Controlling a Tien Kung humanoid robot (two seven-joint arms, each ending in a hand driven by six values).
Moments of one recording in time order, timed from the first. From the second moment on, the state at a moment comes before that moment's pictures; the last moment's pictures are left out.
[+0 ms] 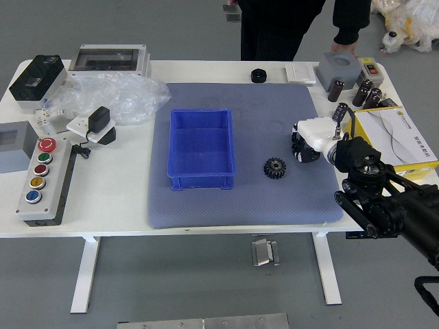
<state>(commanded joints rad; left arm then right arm) -0.09 0.12 -0.98 -0.18 1.23 -0.15 0.12 0.69 -0.22 0.78 0.74 -2.27 -0.06 -0.08</state>
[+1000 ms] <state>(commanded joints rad) -0.09 0.12 -0.97 -0.18 1.22 -0.15 0.12 0.69 -0.22 0.79 0.71 -2.27 -0.10 -0.07</state>
